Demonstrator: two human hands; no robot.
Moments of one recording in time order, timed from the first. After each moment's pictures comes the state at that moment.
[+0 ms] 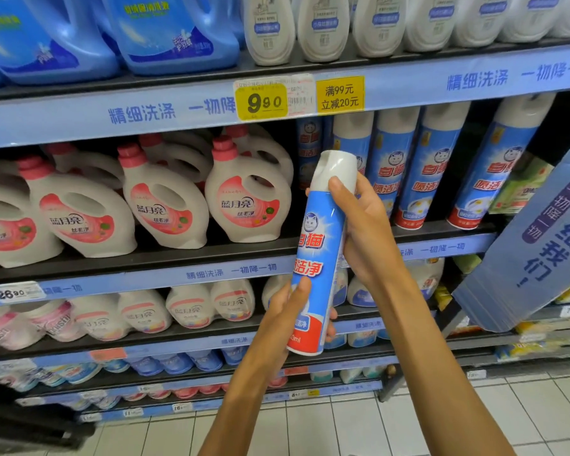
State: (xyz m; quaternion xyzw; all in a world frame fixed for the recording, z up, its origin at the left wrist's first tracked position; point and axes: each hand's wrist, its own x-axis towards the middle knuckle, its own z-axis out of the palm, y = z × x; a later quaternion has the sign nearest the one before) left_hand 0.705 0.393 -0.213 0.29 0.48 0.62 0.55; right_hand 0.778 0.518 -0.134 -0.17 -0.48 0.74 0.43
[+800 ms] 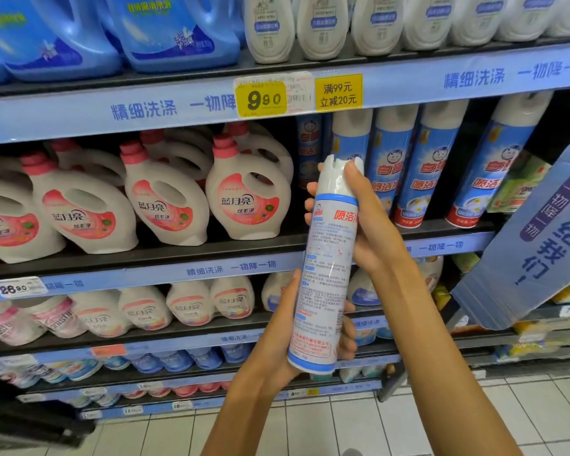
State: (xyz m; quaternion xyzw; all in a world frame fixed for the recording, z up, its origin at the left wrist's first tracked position) left_hand 0.720 0.387 -0.206 0.23 0.36 0.57 0.70; right_hand 0.784 0.525 -0.128 -0.14 -0.43 0.82 0.35
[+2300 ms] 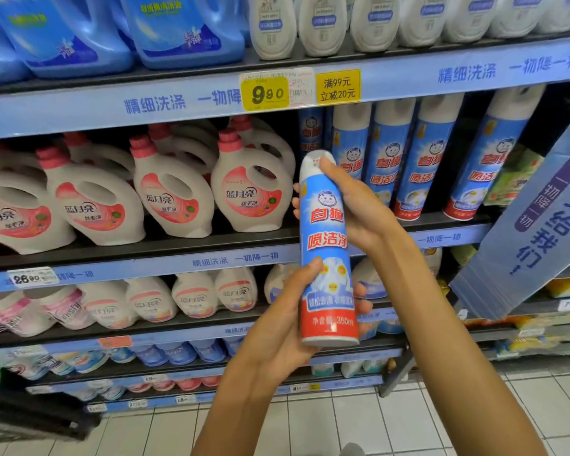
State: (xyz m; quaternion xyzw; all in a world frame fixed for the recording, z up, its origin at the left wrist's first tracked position) left_hand 0.735 0.364 -0.154 0.15 0.29 0.63 0.70; right_hand 0.773 0.530 -0.120 -0.20 -0.41 0.85 0.25
